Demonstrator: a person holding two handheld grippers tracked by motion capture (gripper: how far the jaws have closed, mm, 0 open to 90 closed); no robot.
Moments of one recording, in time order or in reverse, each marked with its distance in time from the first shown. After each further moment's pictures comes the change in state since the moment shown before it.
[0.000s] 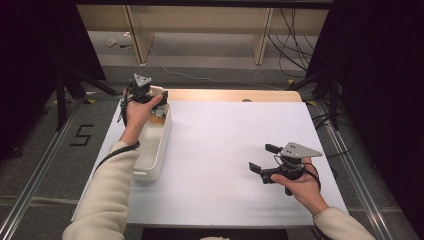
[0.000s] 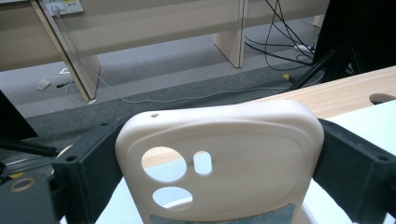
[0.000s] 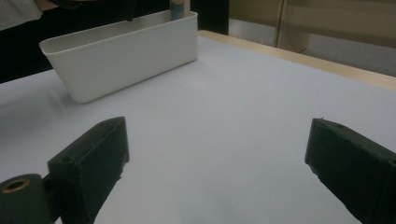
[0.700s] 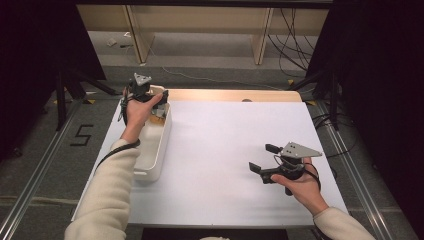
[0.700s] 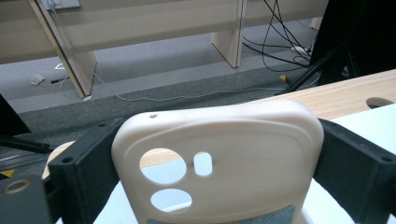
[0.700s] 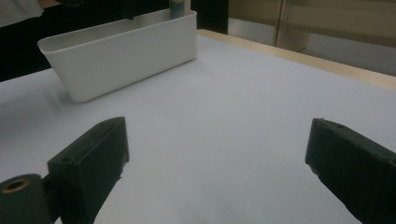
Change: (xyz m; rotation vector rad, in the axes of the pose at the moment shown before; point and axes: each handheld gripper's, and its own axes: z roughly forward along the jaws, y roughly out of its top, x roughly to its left) left arm 0.002 0.002 0.005 0.007 -0.012 -0.030; right arm 0.000 0.000 0.000 0.003 -0.004 0.000
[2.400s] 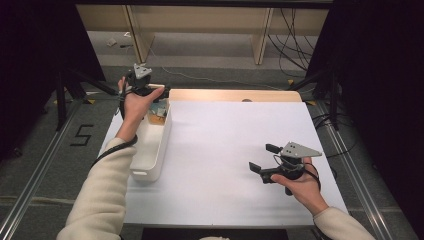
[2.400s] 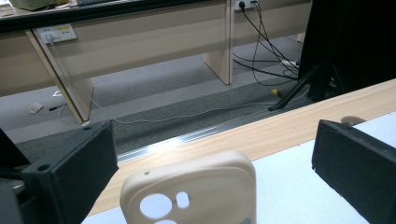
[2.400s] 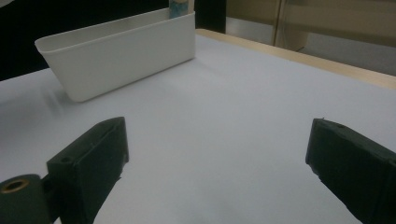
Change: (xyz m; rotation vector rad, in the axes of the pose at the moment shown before) left arm -0.012 0.031 -0.027 -0.072 -0.034 0.059; right arm 0.000 0.000 0.000 0.002 -0.006 0.001
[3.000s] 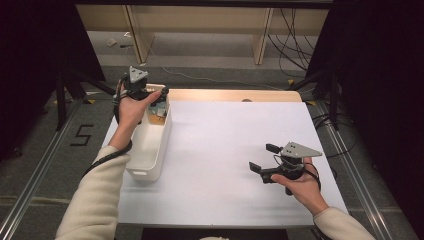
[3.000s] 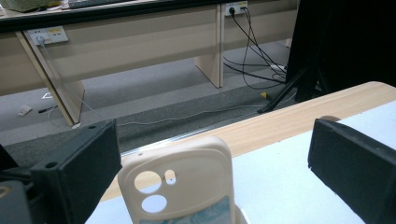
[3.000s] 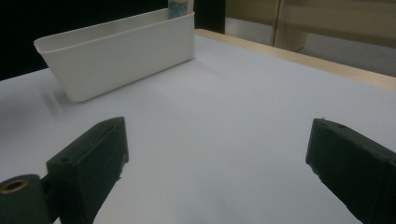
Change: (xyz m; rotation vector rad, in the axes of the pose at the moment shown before) left arm -0.005 -0.001 -0.026 -0.020 -0.047 -0.017; right arm 0.000 0.000 0.000 -0.003 -0.003 -0.003
